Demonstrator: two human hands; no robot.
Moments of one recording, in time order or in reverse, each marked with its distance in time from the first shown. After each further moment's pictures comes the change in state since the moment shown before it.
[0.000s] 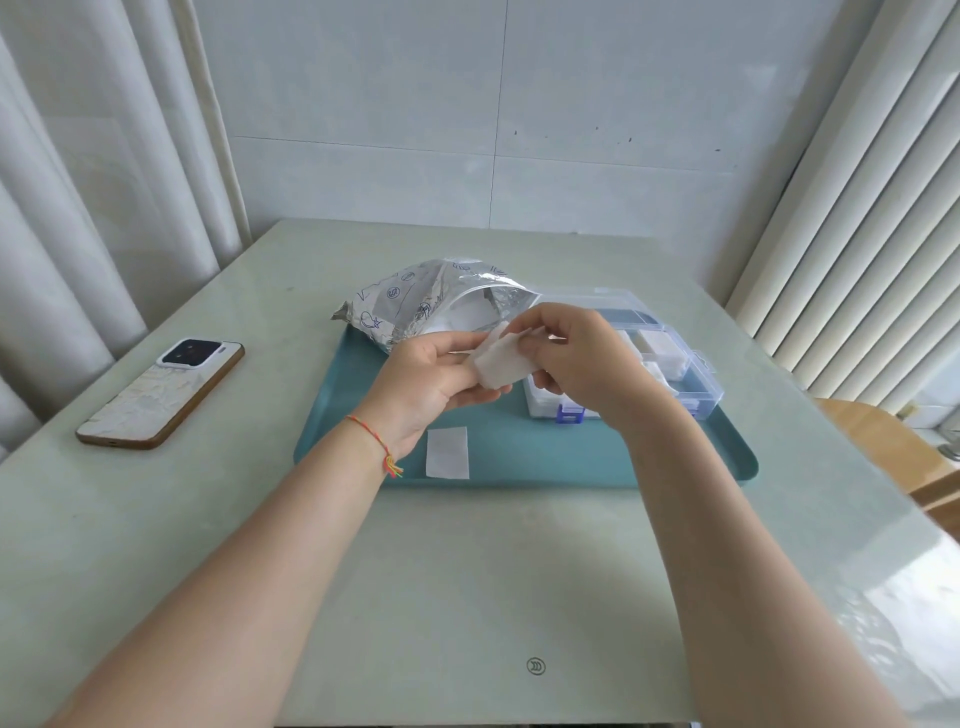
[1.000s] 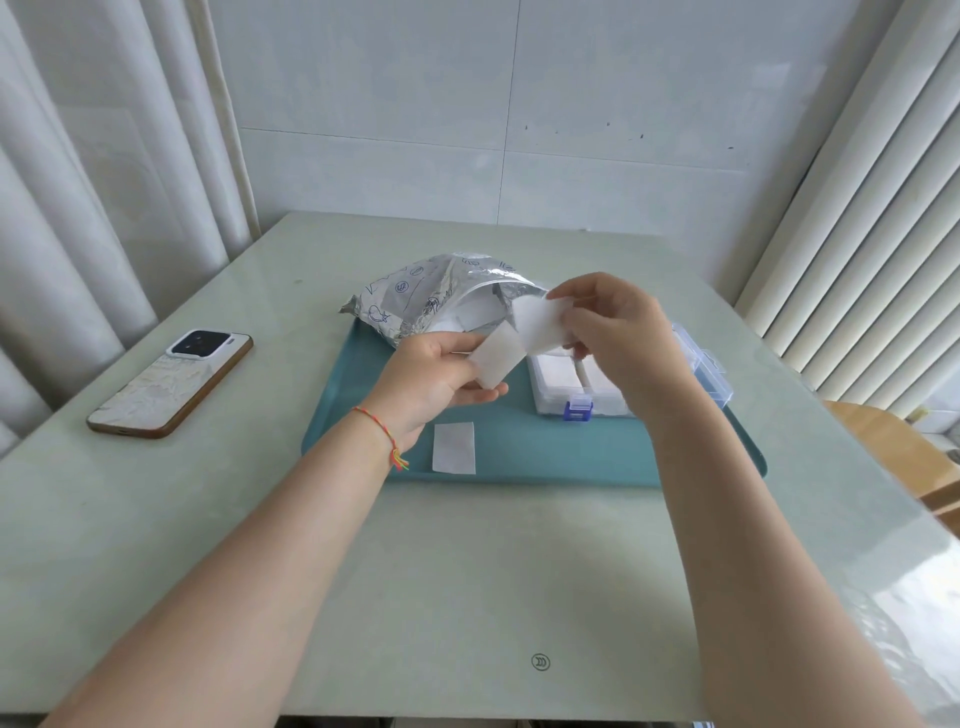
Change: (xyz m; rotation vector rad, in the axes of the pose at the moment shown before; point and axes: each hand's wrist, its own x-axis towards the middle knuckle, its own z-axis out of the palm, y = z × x) left_hand 0.002 -0.002 -0.003 0.057 0.060 -0.060; right_hand 0.005 0.004 -0.014 0.156 0.195 -0.039
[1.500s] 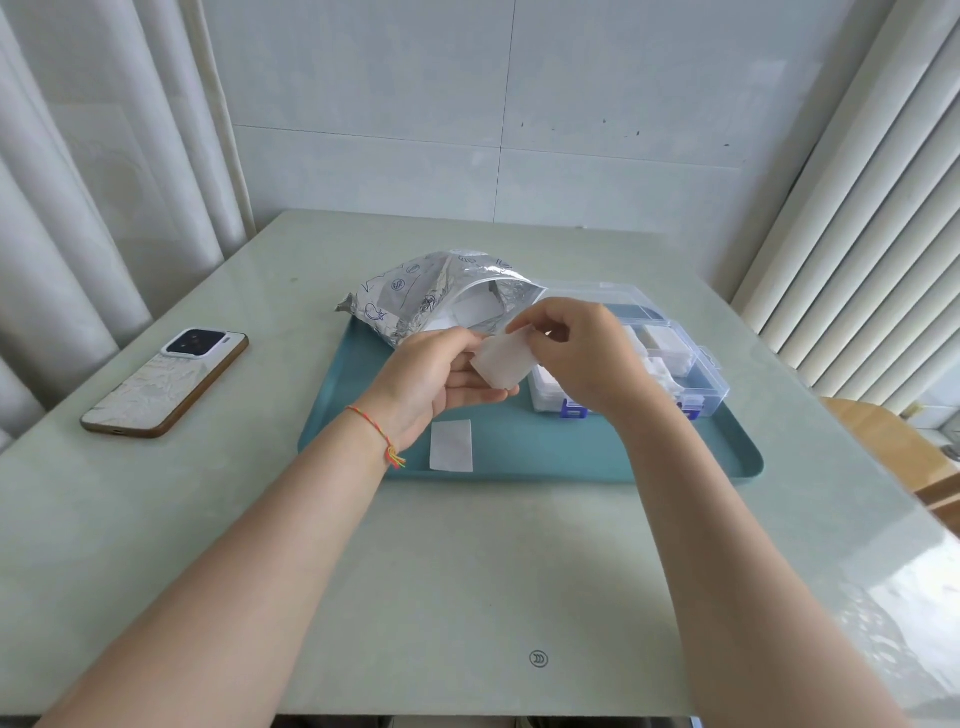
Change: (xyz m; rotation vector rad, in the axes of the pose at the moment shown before) left_hand -0.004 0.009 0.003 -0.128 -0.076 -0.078; right_hand 0.001 0.014 0.021 -0.349 -0.105 -0.134
